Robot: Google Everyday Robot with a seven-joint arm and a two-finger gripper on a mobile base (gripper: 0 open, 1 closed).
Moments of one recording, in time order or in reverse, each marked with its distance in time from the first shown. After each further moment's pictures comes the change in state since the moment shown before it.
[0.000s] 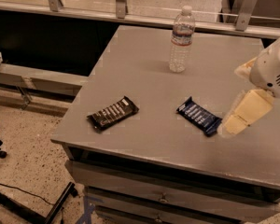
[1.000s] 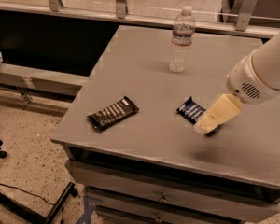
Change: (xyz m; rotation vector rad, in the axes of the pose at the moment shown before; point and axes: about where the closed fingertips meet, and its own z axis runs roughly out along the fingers) arm -0.006 -0.015 0.043 0.101 0.019 0.143
